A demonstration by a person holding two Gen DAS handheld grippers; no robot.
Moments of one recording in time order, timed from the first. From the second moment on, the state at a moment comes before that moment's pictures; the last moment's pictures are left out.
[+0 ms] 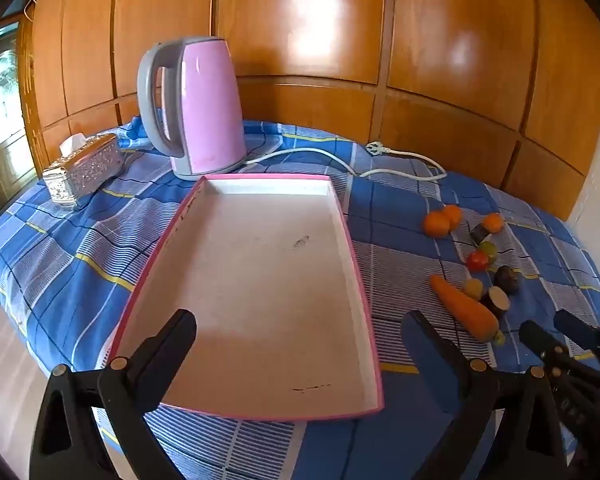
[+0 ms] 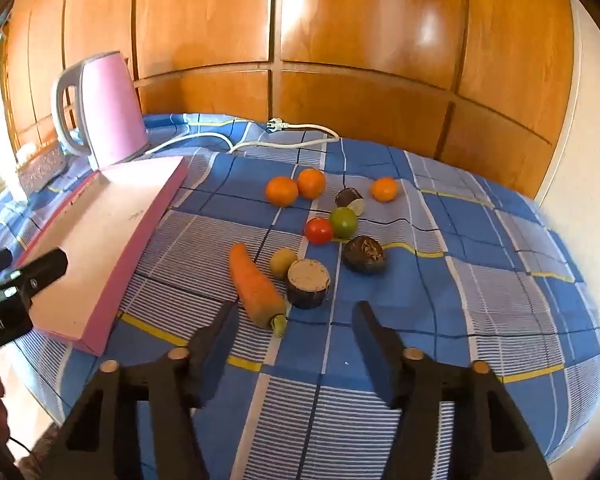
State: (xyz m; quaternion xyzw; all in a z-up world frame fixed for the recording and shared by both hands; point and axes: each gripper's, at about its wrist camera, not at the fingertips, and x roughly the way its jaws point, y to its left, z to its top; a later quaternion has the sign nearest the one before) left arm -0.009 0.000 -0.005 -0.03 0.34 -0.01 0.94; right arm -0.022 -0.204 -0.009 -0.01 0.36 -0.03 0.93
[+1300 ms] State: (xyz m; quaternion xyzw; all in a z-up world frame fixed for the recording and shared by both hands) left arm 0.016 -0.047 -0.007 -0.02 0.40 -0.19 0.90; right arm -0.013 -0.265 -0.019 0.09 0.41 -0.05 0.91
